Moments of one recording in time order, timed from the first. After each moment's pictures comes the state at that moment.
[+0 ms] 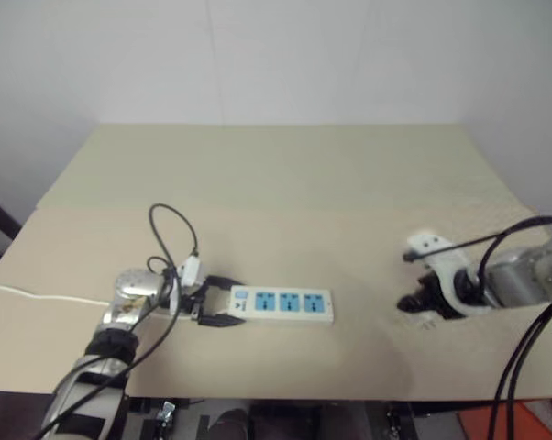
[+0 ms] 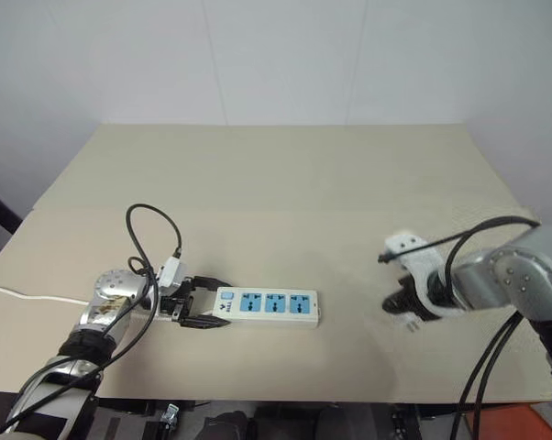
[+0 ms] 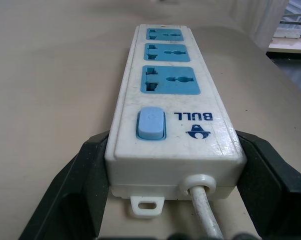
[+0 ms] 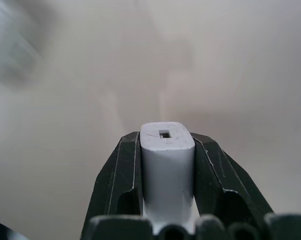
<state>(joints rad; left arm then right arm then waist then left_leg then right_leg) -0.54 0.51 -0.12 0.65 -0.30 -0.25 -1.61 -0.69 -1.07 0.09 -0.32 1.20 1.60 0.14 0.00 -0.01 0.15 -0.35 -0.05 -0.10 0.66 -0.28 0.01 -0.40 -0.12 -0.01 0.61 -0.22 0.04</state>
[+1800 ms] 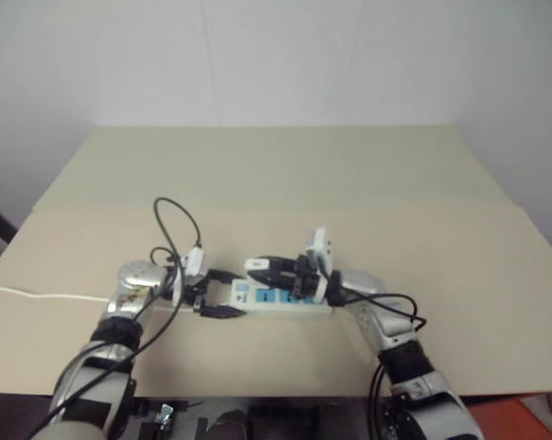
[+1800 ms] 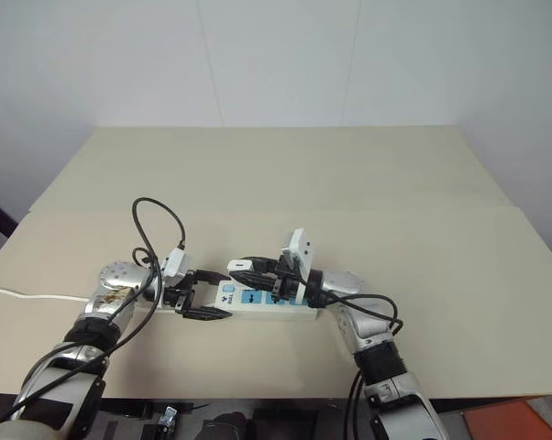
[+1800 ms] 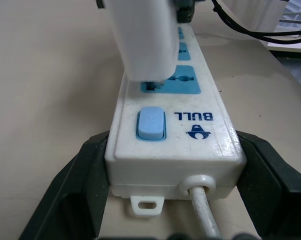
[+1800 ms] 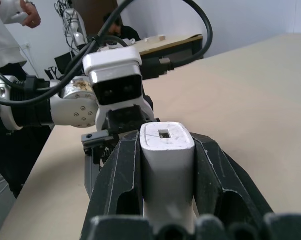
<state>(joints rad) -0.61 0.50 -0.12 0.76 -0.28 -0.24 -1.61 -0.49 -0.17 0.20 0.21 0.38 0.18 1.03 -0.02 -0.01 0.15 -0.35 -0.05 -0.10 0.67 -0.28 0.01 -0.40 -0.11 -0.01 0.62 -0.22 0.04</state>
